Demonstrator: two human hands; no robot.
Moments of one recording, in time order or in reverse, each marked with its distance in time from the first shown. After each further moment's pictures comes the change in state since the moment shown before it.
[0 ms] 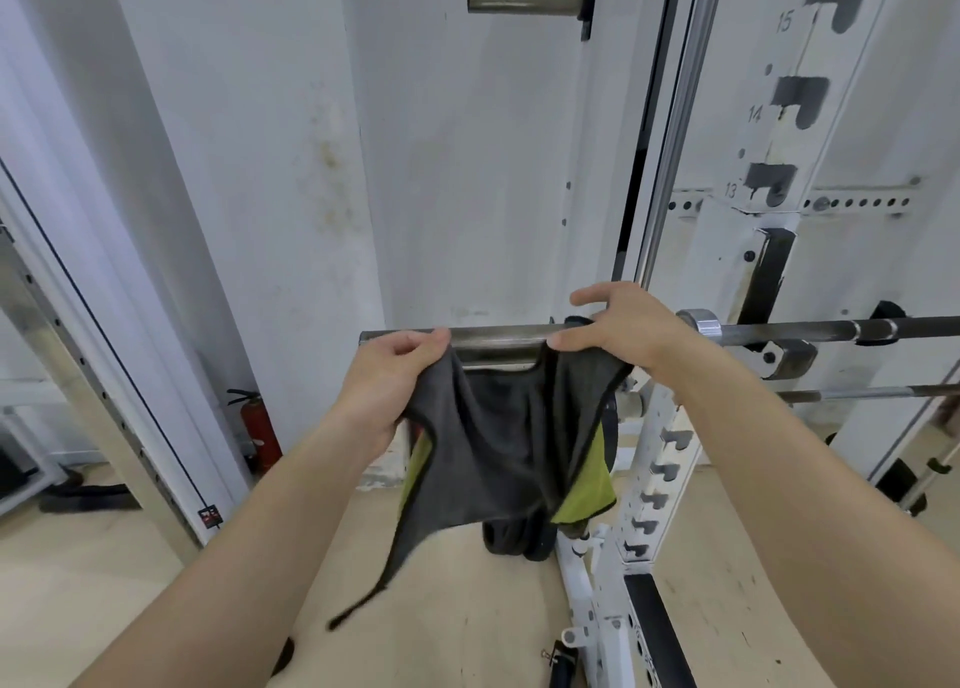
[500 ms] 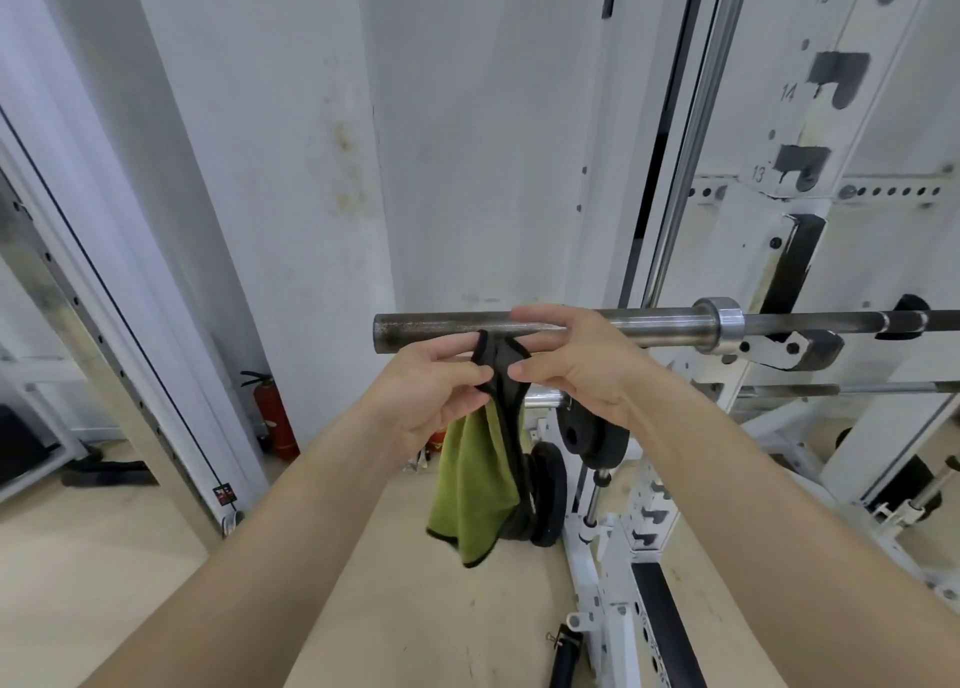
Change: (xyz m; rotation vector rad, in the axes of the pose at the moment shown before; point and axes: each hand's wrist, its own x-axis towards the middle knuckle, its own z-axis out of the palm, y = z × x) left_hand -0.024 0.001 0.011 -0.084 -0.228 -0.154; right_hand -0.029 -0.006 0.061 0.484 -0.272 -0.025
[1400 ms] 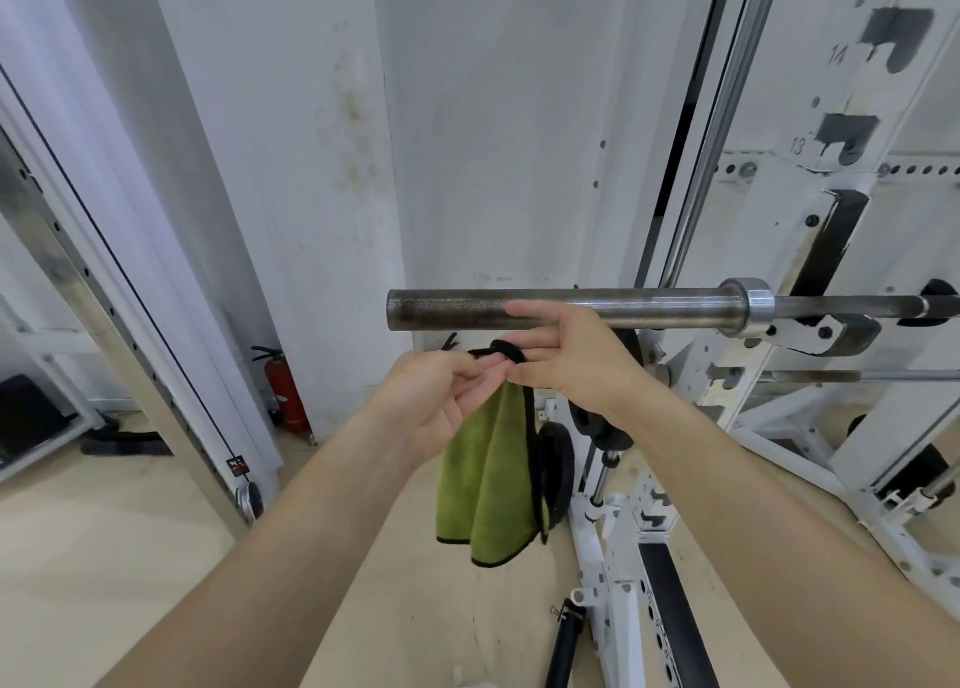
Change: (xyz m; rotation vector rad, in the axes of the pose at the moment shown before) left_hand 0.001 -0.018 -0.005 -0.468 0.182 -0.141; right_hand 0.011 0.026 0.017 -0.310 0.005 -0.171
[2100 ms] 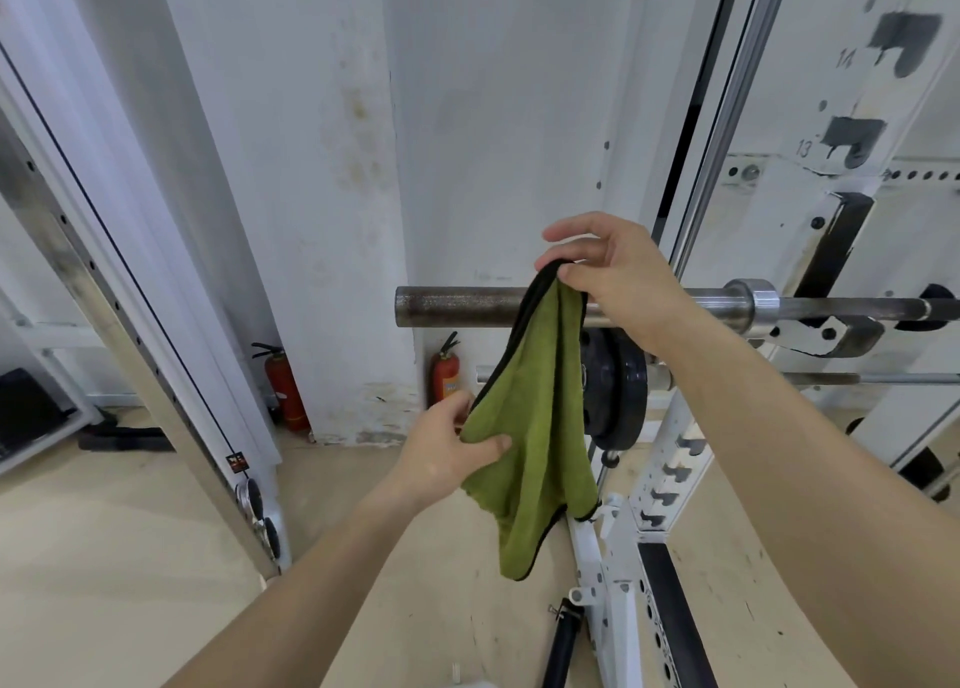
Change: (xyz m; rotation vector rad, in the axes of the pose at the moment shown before) left_hand 0.033 -0.065 -0.064 1.076 -0.056 0.420; right_hand 0.024 -0.037 -0.039 0.044 0.187 -0.200
